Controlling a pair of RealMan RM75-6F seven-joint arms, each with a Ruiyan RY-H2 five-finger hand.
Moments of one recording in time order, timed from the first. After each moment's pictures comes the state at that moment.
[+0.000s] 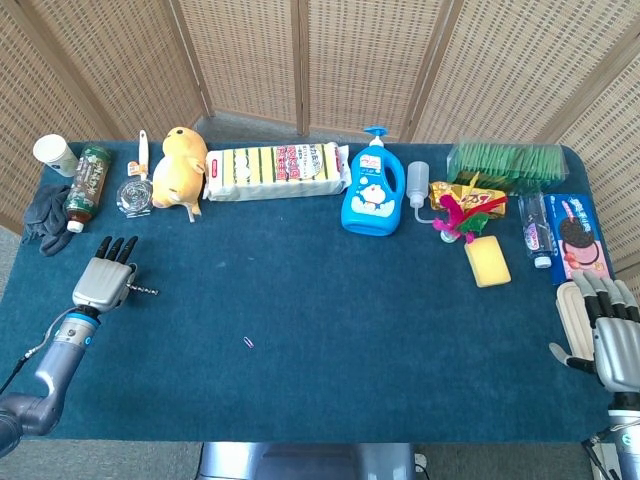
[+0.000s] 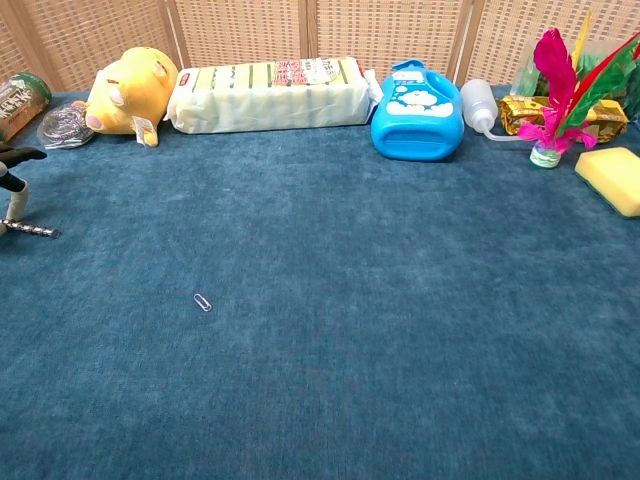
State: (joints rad) left arm -0.51 -1.57 -0.04 -0.86 1.37 0.96 0.20; right arm 0.09 -1.09 0.12 -1.62 -1.40 1.44 0.01
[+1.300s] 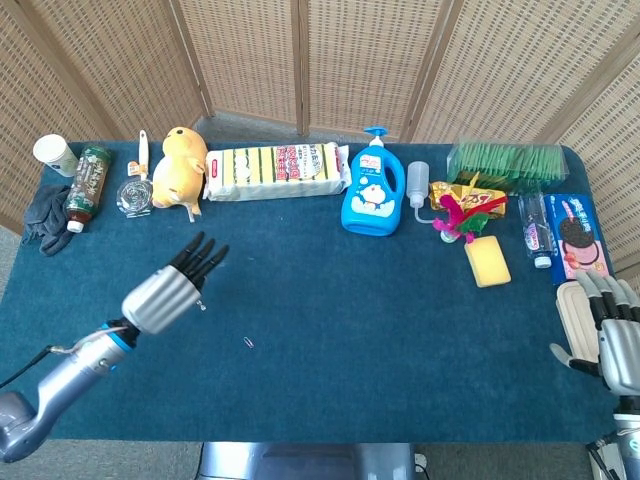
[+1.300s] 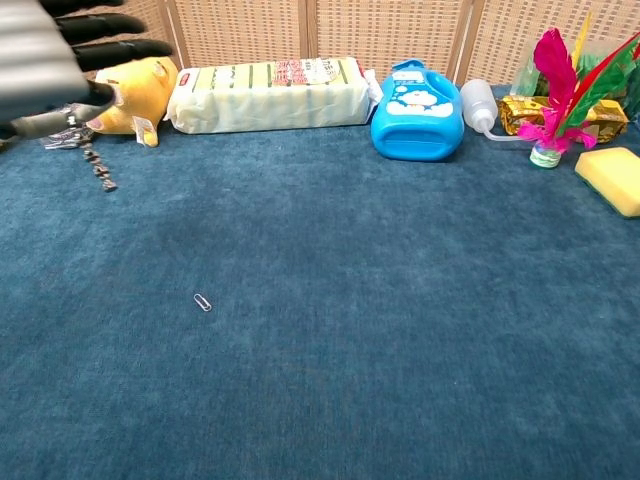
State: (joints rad) left arm -0.62 -1.16 -0.04 -1.66 1.71 1.11 1.04; right arm 0.08 -1.05 0.11 -1.65 -1.43 1.47 0.08
